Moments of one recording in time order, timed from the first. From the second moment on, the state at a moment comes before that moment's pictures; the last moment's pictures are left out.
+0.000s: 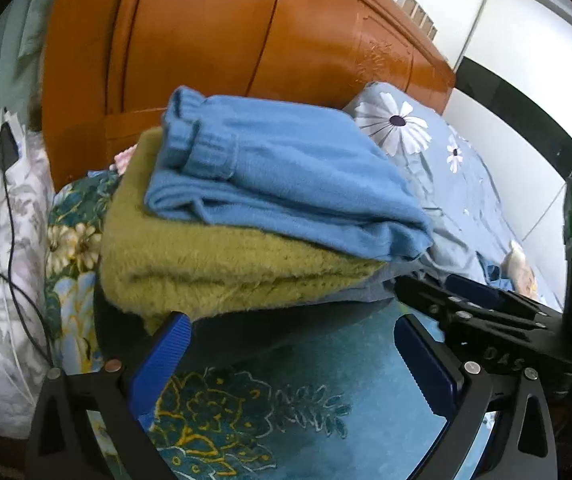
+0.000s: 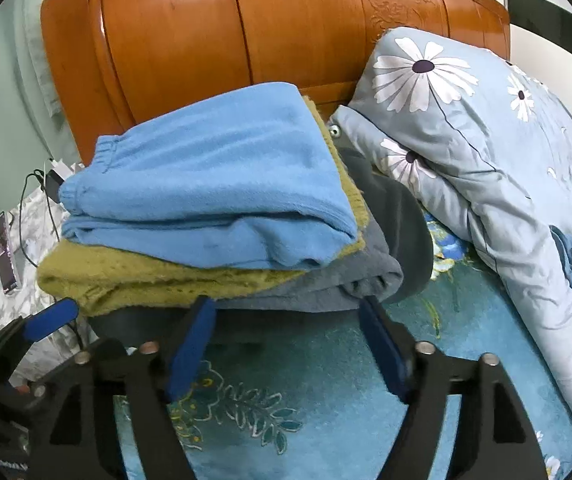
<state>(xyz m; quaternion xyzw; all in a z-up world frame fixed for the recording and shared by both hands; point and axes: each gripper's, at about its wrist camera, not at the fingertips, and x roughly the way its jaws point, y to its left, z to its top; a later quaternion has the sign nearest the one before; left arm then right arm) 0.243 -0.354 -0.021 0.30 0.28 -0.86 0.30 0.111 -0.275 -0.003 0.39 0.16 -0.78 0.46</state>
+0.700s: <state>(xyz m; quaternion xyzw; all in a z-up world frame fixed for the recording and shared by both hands) 0.240 -0.350 -0.019 0.30 0.22 -0.84 0.40 0.106 -0.272 -0.010 0.38 0.17 -0.80 0.44</state>
